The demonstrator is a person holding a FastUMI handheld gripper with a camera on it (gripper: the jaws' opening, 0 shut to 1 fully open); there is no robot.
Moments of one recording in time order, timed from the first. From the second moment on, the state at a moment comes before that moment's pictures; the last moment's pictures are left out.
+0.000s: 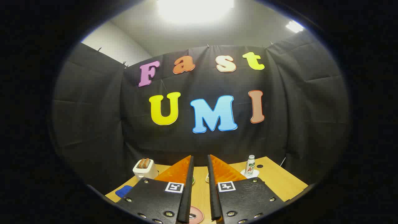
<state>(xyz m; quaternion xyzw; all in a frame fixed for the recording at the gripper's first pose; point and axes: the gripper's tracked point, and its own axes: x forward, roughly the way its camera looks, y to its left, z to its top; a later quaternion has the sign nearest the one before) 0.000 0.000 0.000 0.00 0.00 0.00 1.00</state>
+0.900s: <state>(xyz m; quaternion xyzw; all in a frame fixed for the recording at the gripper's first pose) 0.020 0.016 -0.055 0.00 0.07 0.03 1.00</state>
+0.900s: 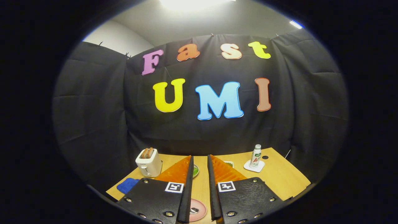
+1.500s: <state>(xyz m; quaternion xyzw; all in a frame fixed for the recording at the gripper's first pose) 0.021 0.044 -0.263 0.09 0.37 0.05 0.92</state>
